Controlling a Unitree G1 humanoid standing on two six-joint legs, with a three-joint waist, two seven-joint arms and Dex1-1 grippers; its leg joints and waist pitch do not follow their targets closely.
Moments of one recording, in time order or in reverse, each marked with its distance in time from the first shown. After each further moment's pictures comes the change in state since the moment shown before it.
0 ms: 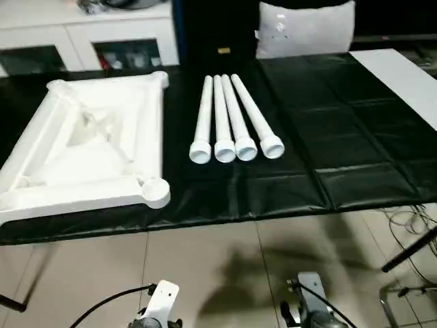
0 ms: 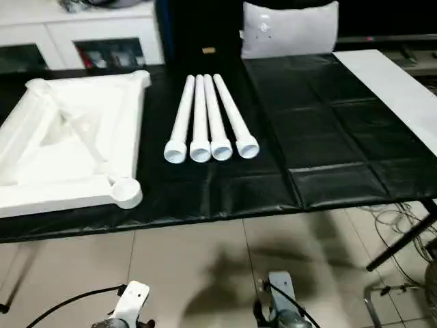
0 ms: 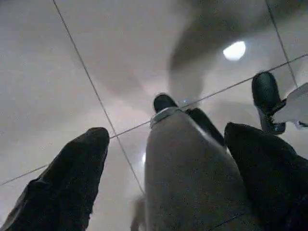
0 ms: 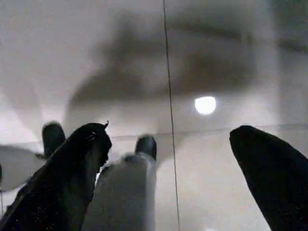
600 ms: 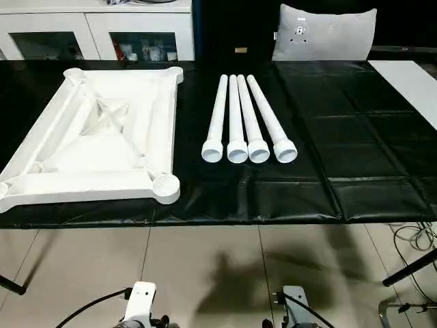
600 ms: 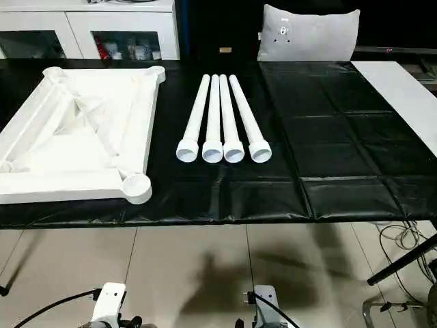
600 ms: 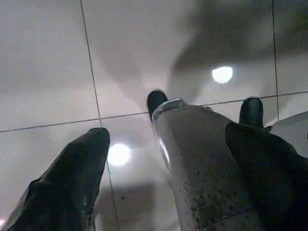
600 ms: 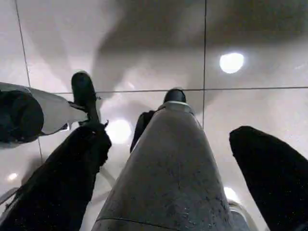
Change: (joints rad) left arm 0.080 0.079 0.075 -0.152 -0.133 0.095 -0.066; right arm 0.050 0.058 0.019 -0.052 0.074 0.259 0.017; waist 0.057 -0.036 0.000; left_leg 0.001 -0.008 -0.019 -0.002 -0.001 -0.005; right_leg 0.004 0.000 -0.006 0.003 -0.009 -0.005
